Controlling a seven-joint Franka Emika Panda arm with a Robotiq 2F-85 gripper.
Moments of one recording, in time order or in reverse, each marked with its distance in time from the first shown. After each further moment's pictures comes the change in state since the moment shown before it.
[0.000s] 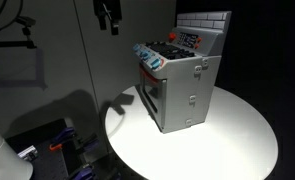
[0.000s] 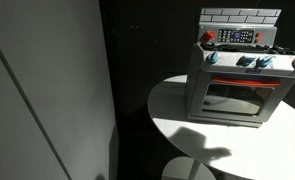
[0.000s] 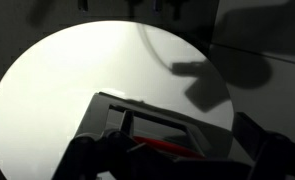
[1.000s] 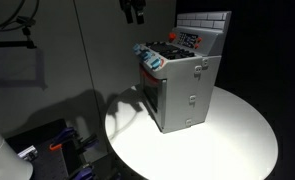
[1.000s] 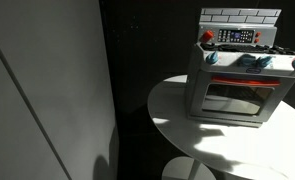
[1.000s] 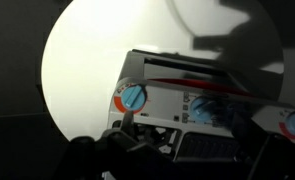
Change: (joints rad) arm -0.063 0.122 0.025 0.128 -0.143 0.147 0.190
